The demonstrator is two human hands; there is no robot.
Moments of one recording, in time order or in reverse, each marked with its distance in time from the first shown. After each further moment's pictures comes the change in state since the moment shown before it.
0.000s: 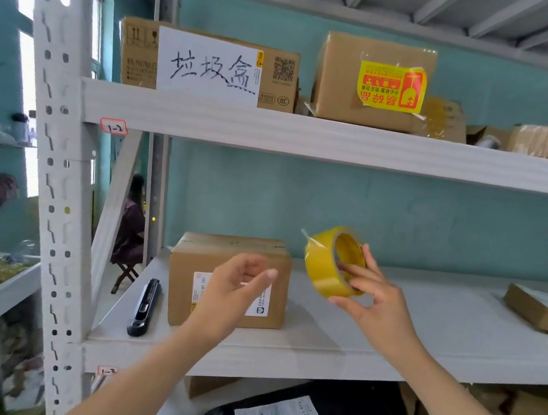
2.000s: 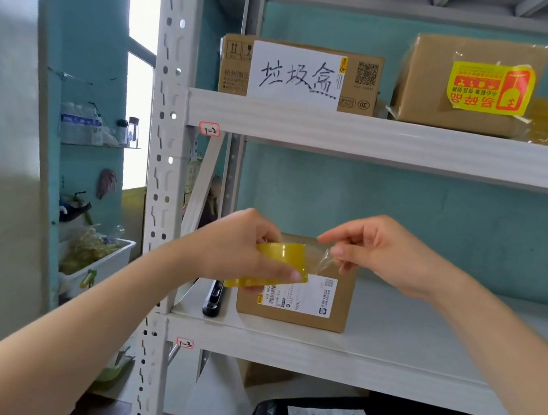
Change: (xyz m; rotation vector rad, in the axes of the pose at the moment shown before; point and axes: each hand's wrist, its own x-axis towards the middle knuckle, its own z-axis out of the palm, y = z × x) left_hand -0.008 0.097 -0.091 0.743 -0.321 -0.054; right_hand 0.071 -0.134 0.024 0.304 -0.565 0.108
